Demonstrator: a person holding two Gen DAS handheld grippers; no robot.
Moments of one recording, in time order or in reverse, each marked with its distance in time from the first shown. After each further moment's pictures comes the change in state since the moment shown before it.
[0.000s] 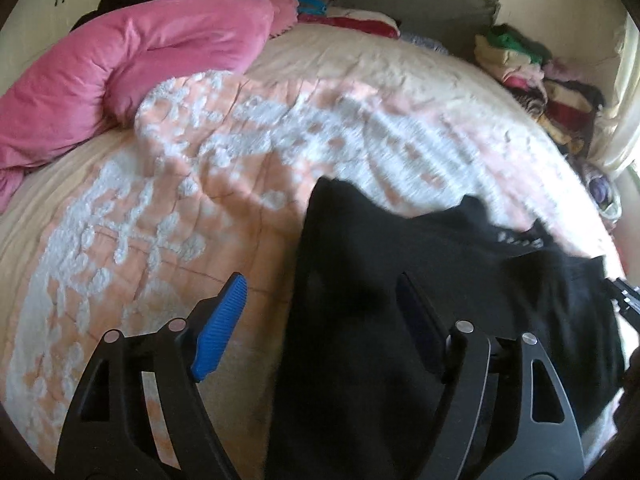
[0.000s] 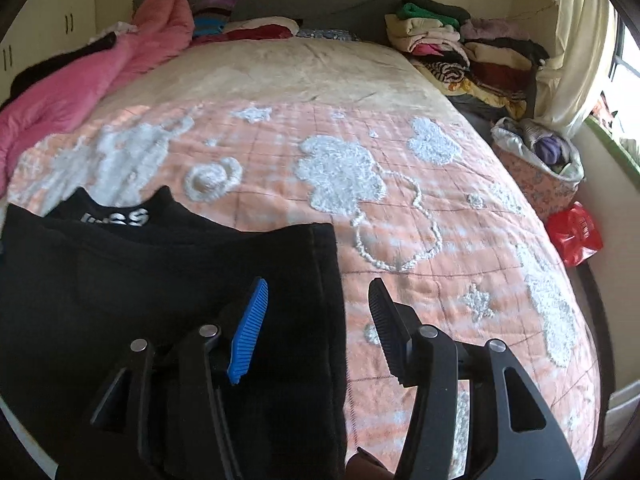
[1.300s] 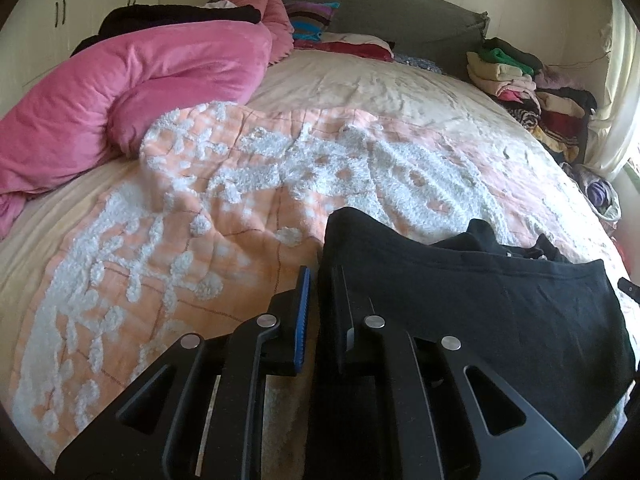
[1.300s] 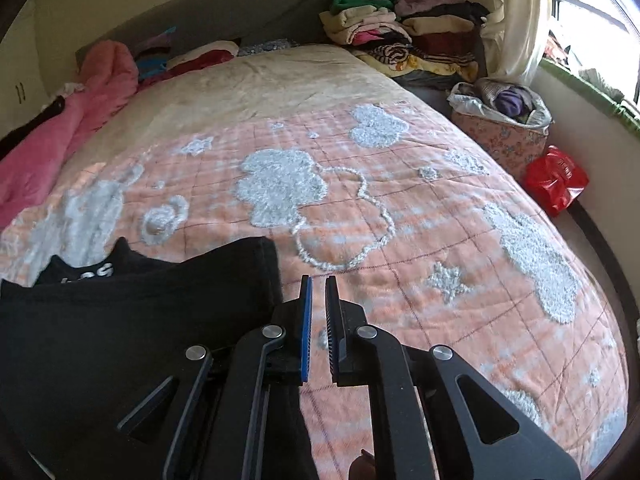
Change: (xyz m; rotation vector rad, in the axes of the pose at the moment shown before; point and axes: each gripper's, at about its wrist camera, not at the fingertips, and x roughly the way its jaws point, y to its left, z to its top) left arm -0.007 0.014 0.007 0.031 -0.109 -0.008; right arm -0.003 -0.043 -0.009 0.260 -0.030 -0.008
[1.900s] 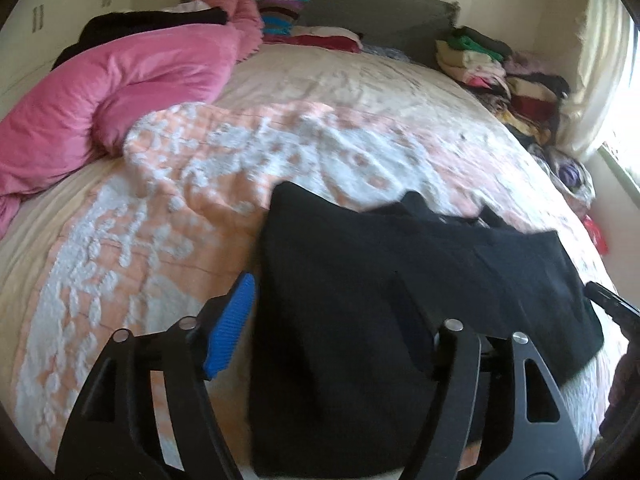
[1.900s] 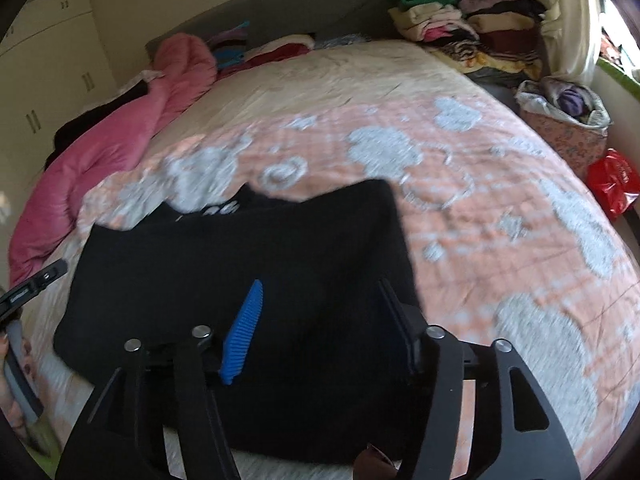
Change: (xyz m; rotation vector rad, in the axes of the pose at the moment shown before) left arm -0.051 -0.039 -0.018 0.059 0.048 -0.101; right arm -0.066 0.040 -0.048 -0.081 0.035 0.264
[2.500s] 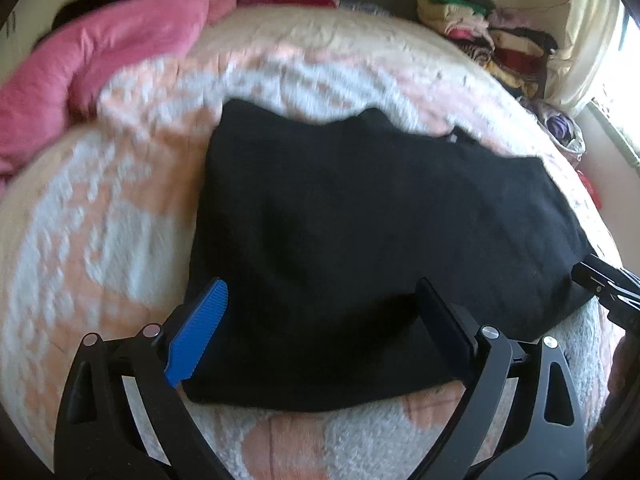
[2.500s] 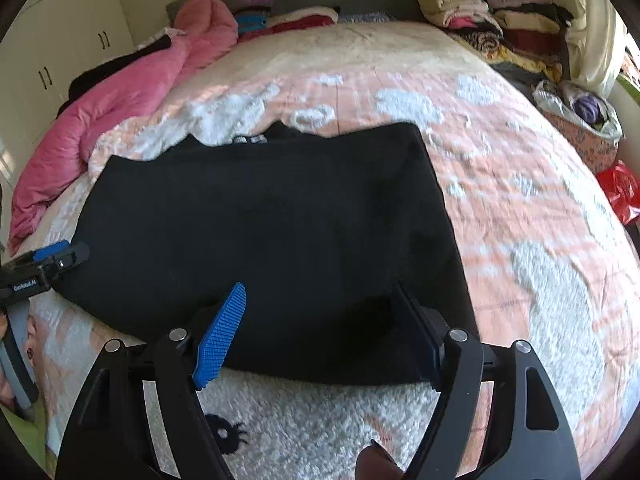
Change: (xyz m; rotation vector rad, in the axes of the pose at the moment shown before) left arm 0.015 -0.019 -0.049 0.022 0.171 -0.029; right arm -0.002 0.019 -0.041 -0.083 0.106 -0.004
